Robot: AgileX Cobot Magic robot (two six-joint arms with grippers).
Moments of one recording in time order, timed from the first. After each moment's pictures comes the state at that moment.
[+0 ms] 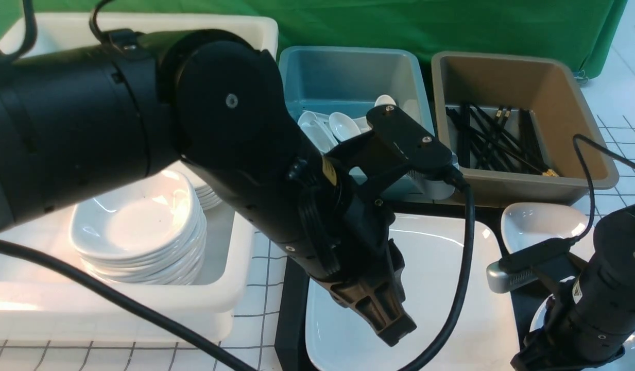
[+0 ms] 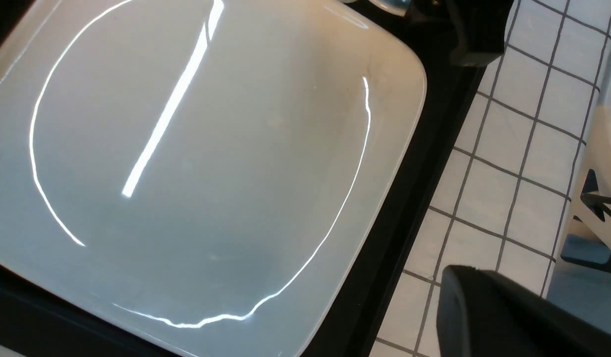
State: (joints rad) right arm 0.38 1.58 -0.75 -0.03 0.80 -0.05; left arm -0.79 1.54 -1.30 -0.37 0.95 0.45
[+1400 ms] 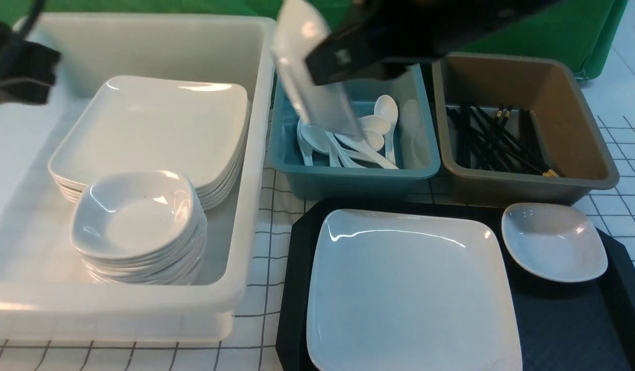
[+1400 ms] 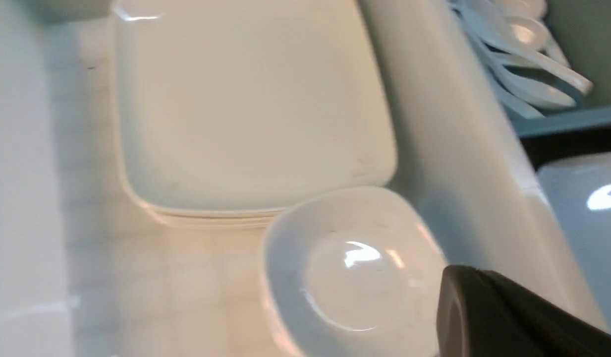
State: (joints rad) right arm 0.71 1.70 -1.86 0.45 1.00 -0.40; left arm 0.02 1.09 -1.28 -0.11 1.03 0.10
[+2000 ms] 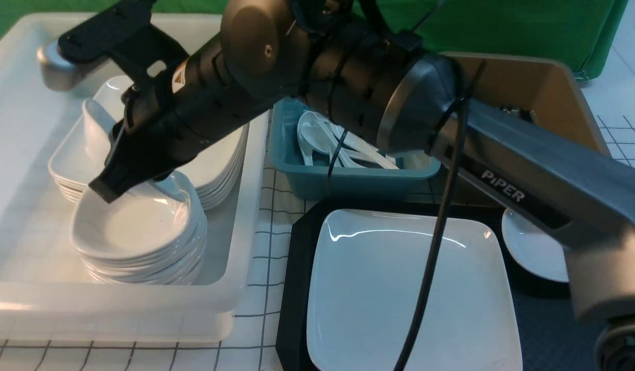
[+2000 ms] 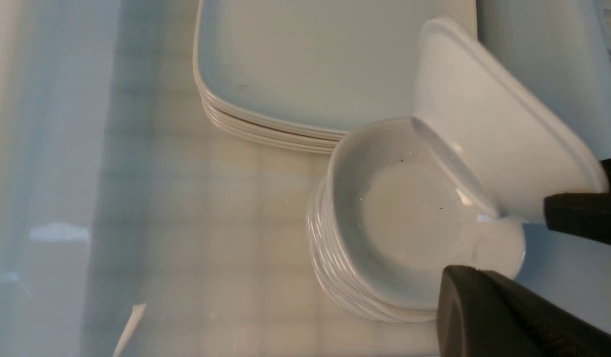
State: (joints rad) right arm 0.93 2.20 -2.21 0.35 0.85 -0.44; left arm 0.23 1.02 -1.12 -0.27 1.04 0.21
